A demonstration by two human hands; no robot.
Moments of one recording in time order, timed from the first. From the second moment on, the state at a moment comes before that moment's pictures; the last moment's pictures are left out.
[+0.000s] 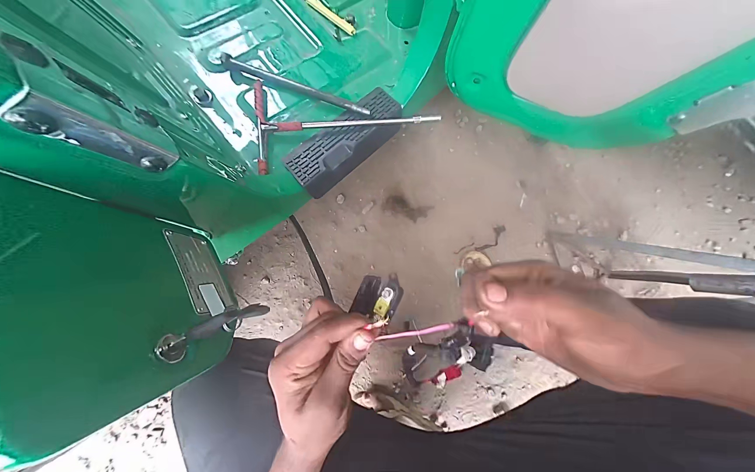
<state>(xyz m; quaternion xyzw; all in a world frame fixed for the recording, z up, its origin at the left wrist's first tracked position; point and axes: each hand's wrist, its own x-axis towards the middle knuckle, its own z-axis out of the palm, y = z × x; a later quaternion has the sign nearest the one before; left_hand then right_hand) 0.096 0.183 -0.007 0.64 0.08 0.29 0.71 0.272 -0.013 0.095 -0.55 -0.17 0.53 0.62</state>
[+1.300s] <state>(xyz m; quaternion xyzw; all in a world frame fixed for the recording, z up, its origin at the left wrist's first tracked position) 0.202 0.231 0.070 0.60 0.07 0.47 0.64 0.332 -0.001 0.160 -0.69 -0.38 0.40 0.47</state>
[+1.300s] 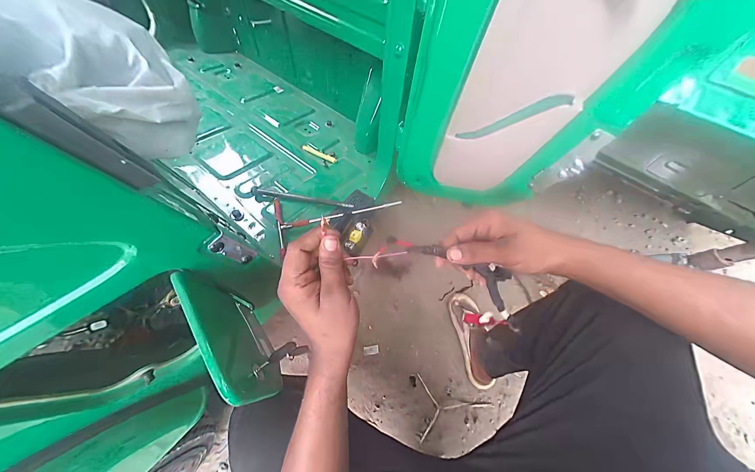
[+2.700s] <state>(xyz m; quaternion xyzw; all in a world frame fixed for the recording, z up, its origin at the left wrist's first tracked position) 0.322 0.313 -0.047 0.66 0.31 0.47 0.49 0.546 0.299 0.159 -0.72 -0.54 0.31 0.29</state>
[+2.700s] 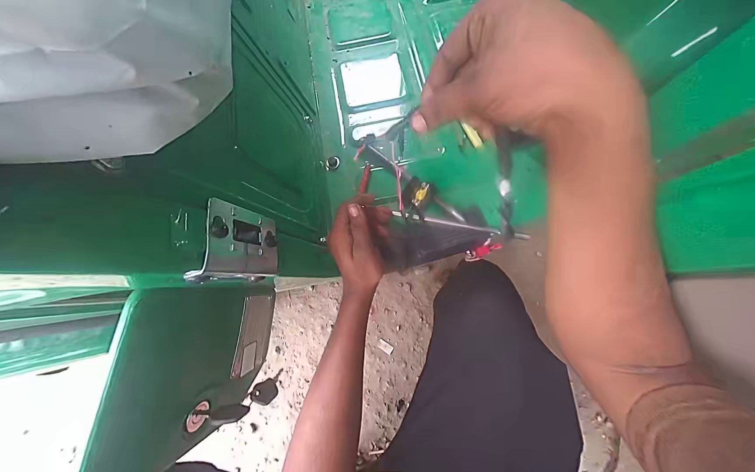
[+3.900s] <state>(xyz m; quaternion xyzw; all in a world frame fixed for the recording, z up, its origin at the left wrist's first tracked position) 0.257 0.242 0.031 0.66 0.27 0.46 0.53 0.532 0.325 0.137 -0.66 -0.58 0.03 0.48</state>
